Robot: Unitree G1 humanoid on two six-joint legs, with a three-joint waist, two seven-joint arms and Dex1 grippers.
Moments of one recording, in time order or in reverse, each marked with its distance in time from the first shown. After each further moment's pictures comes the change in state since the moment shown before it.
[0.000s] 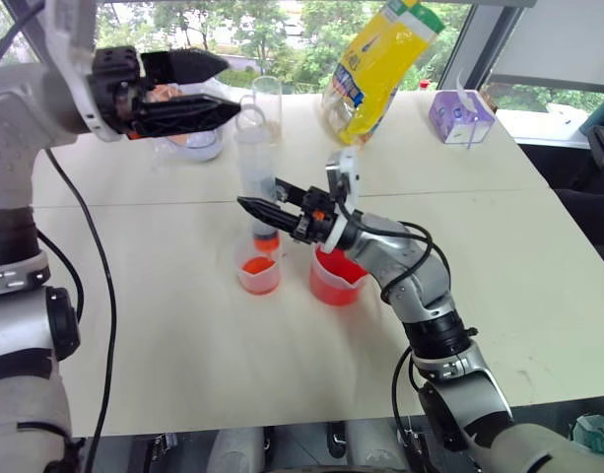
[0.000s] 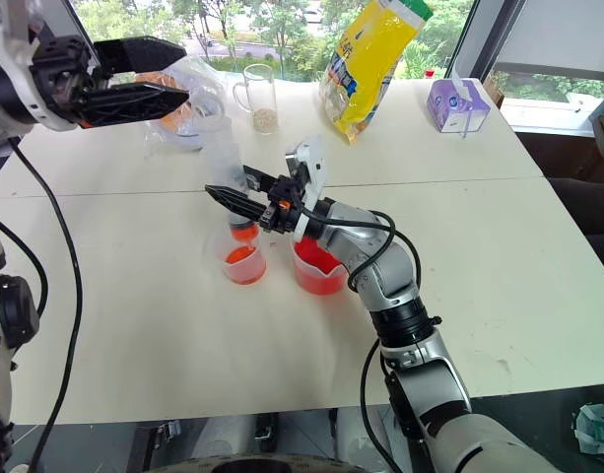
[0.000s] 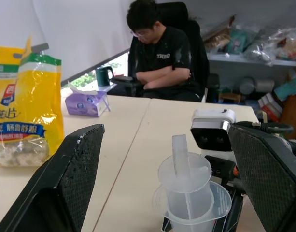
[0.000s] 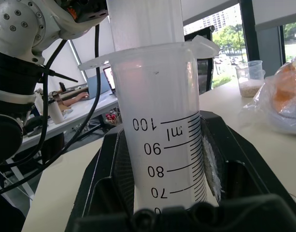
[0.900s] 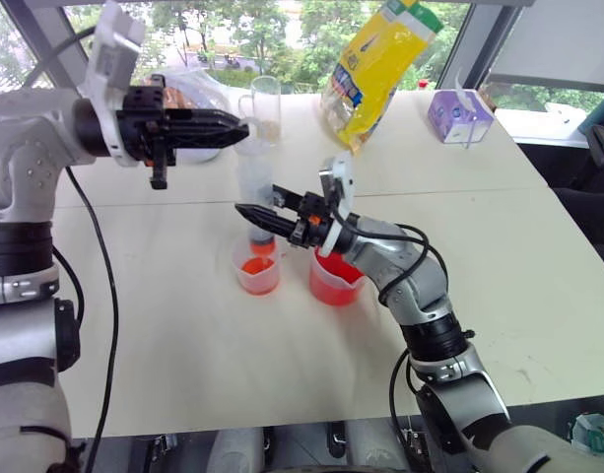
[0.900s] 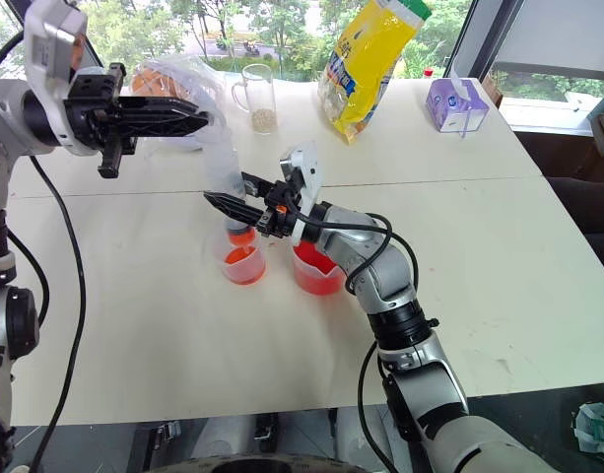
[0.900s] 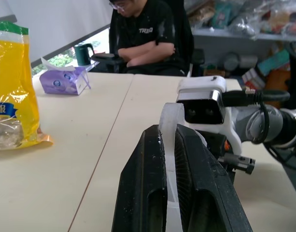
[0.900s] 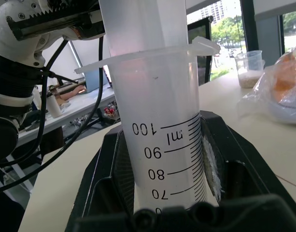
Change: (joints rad) left arm 0.070 0.004 -0.079 -0.028 0.051 -0.075 -0.087; right arm 0.001 0.010 0.002 -0.007 -0.031 0.049 0.001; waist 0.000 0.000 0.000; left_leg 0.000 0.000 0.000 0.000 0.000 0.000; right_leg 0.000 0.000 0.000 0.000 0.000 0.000
